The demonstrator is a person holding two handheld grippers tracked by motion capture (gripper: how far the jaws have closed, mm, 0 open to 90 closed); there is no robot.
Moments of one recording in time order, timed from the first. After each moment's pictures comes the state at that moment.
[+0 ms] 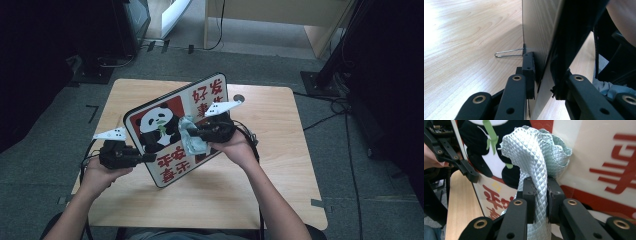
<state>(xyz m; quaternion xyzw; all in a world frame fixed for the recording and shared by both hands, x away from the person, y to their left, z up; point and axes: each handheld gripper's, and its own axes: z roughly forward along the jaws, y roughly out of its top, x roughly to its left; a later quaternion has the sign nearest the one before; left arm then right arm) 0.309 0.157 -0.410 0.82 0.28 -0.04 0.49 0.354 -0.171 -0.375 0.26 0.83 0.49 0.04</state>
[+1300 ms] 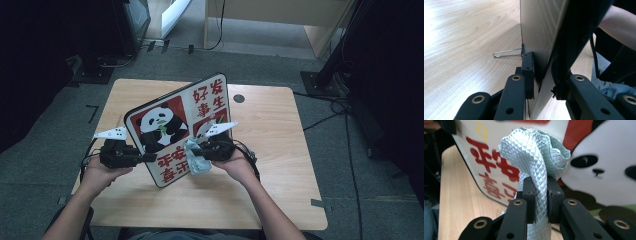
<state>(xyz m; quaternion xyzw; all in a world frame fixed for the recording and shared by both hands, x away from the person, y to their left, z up) 0.312 0.157 -0.410 0.83 0.28 -0.05 0.49 0.336 -0.175 -0.441 0.30 0.85 0.44 0.01</state>
